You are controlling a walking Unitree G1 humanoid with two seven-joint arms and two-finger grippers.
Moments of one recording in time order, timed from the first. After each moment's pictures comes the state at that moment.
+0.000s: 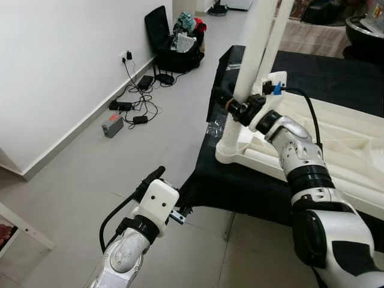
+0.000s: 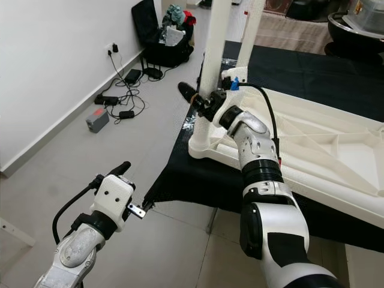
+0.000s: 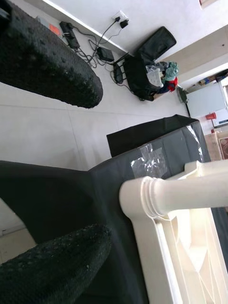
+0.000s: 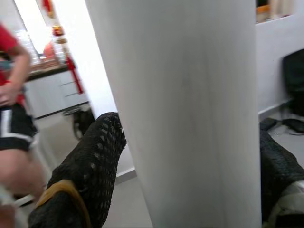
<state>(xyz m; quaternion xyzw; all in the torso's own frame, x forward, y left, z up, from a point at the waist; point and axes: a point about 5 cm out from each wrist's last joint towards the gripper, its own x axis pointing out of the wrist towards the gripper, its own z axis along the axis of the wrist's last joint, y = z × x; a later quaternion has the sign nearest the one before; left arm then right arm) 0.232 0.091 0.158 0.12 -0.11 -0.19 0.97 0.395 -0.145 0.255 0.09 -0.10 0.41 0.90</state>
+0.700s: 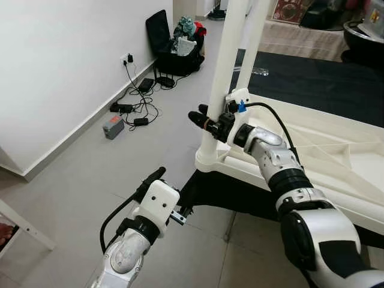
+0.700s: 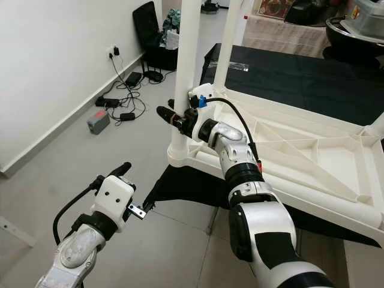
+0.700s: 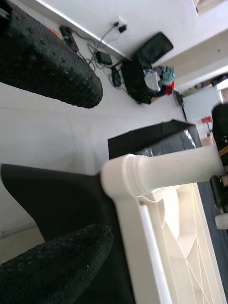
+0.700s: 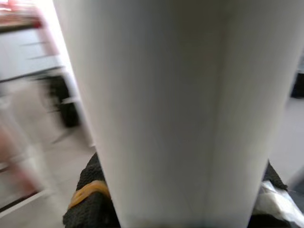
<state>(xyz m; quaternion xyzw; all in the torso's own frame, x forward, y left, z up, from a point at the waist) 0.231 0.090 0.158 0.12 -0.11 -0.19 0.97 0.410 -0.125 0.231 0.02 -0.04 0.29 0.96</state>
